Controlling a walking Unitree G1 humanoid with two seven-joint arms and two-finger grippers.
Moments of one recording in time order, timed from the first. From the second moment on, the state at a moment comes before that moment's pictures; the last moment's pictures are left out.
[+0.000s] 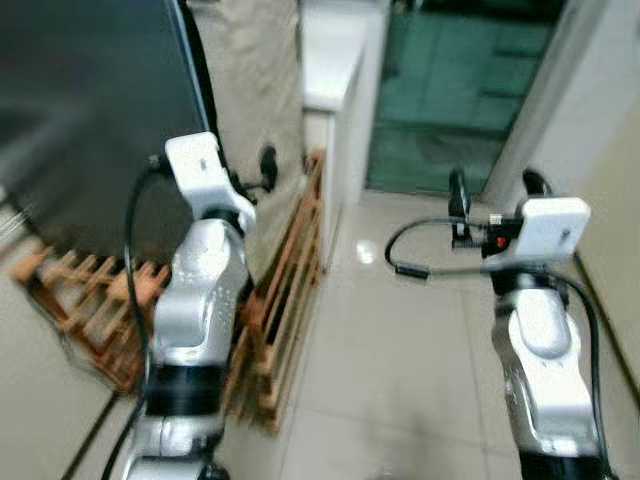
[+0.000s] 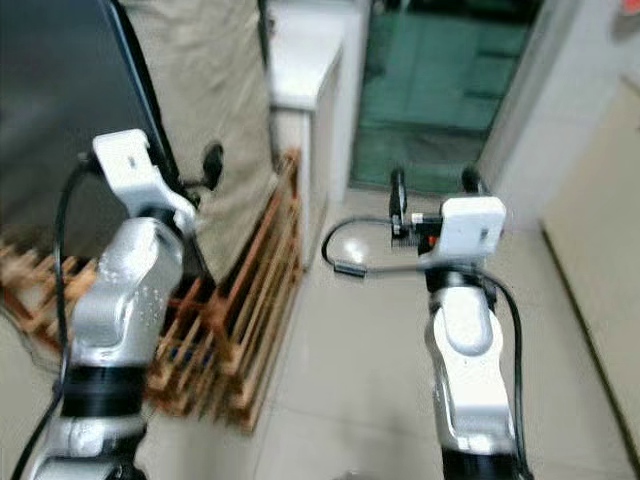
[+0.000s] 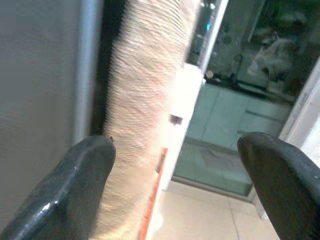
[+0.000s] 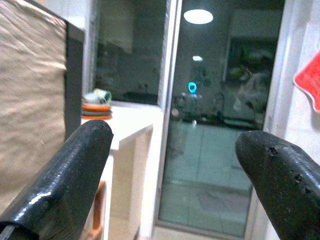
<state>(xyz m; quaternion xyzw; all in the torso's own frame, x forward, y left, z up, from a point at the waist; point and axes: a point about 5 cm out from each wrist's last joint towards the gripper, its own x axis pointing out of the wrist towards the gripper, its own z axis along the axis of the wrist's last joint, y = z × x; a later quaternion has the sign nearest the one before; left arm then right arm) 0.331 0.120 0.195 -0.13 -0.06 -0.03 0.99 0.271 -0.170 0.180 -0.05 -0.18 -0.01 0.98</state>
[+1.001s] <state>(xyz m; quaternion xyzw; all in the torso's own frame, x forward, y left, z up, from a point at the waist) 0.328 0.128 0.203 -0.14 -0.09 0.01 0.99 0.272 -0.169 0.178 -0.06 -0.16 0.01 0.98</state>
